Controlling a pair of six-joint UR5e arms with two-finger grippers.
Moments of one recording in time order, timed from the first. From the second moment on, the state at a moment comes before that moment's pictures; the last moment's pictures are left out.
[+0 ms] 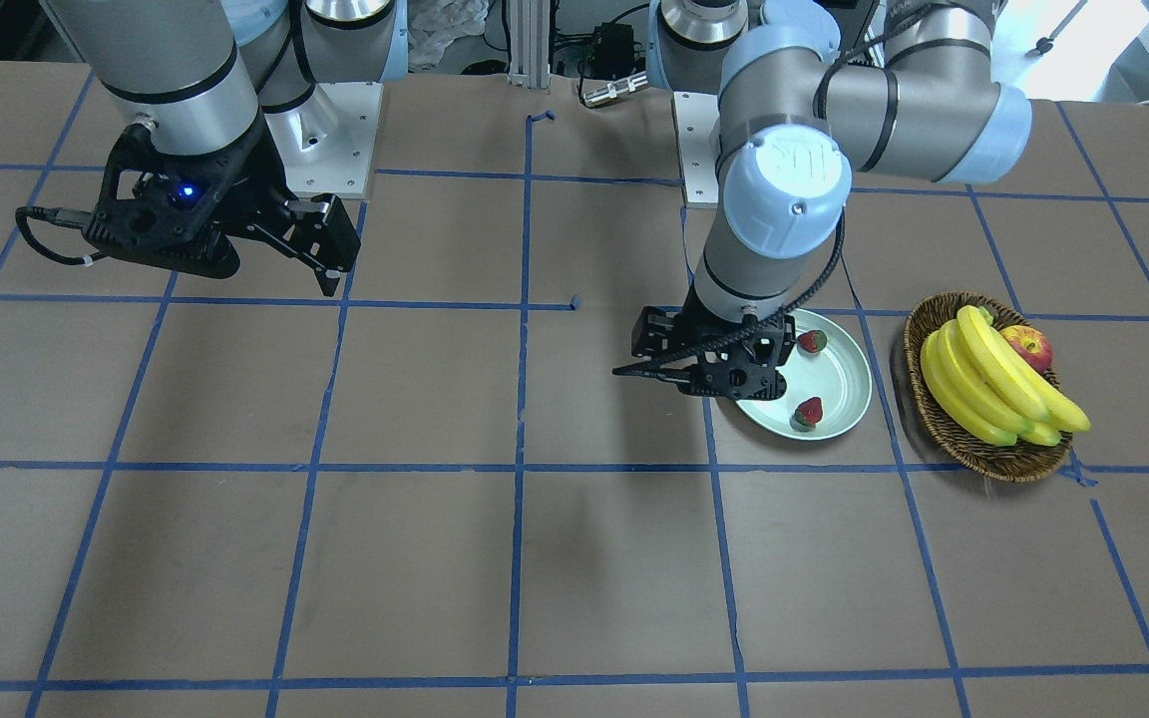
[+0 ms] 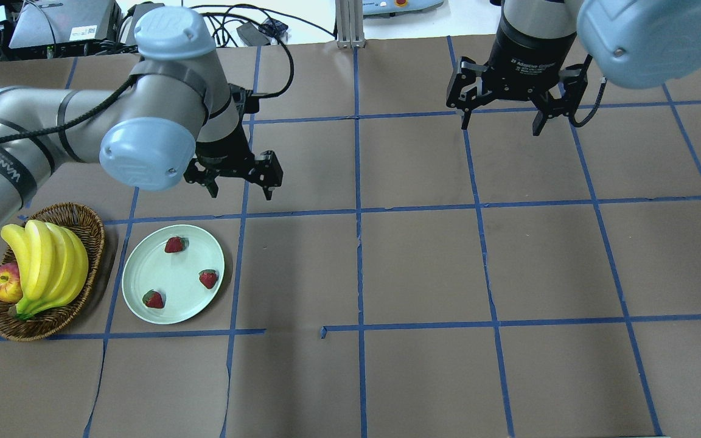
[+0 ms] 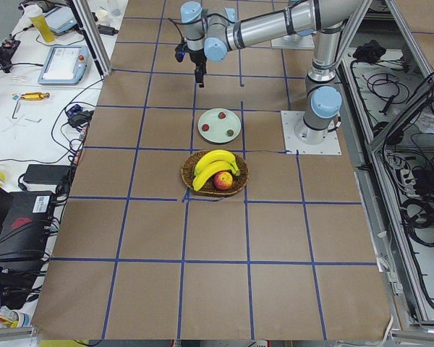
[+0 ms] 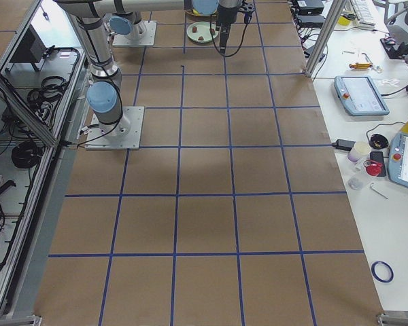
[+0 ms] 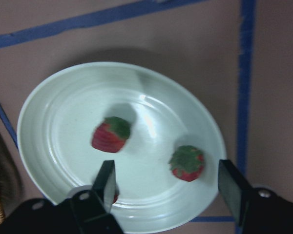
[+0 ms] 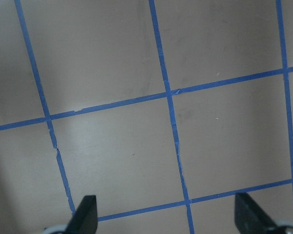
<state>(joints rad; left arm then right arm) -1.71 -1.77 -1.66 -1.37 1.57 -0.08 1.66 -1.48 1.48 -1.55 -1.59 0.28</state>
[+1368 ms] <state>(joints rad) -1.63 -1.64 -1.49 -1.57 1.55 0.00 1.66 -1.48 1.47 -1.58 -1.60 0.27</state>
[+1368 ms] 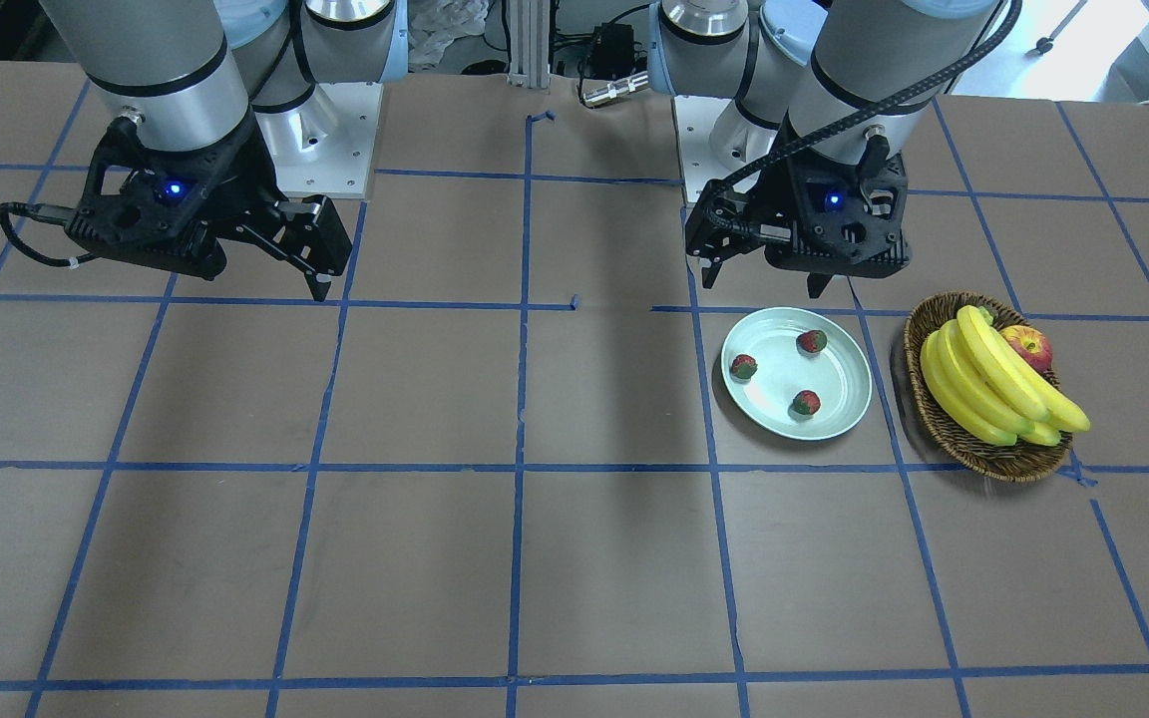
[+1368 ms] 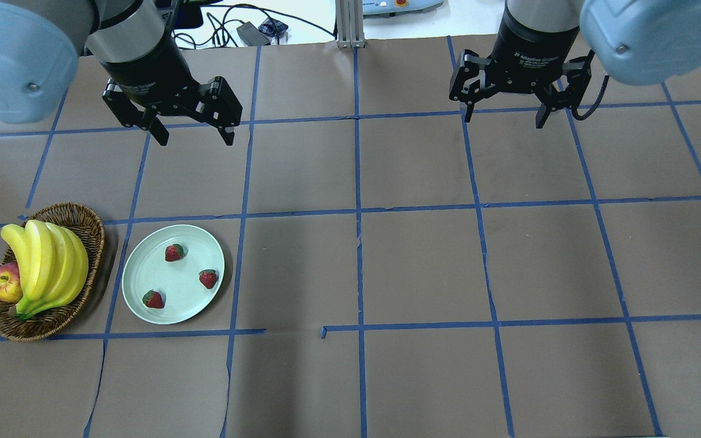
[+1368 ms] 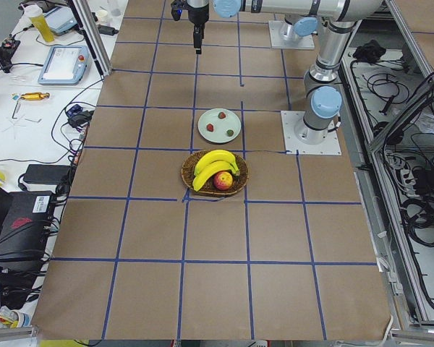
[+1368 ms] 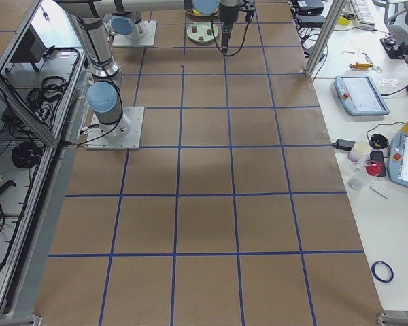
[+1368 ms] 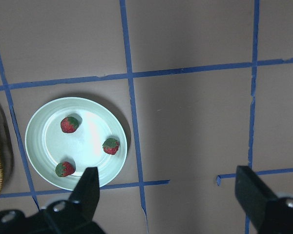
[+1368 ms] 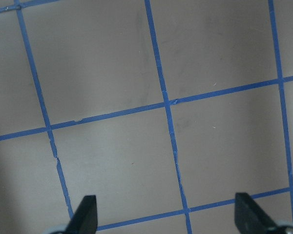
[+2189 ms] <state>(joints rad) -1.63 -1.65 -1.49 -1.53 1.55 0.00 1.66 -1.48 1.47 -1.59 -1.60 0.26</state>
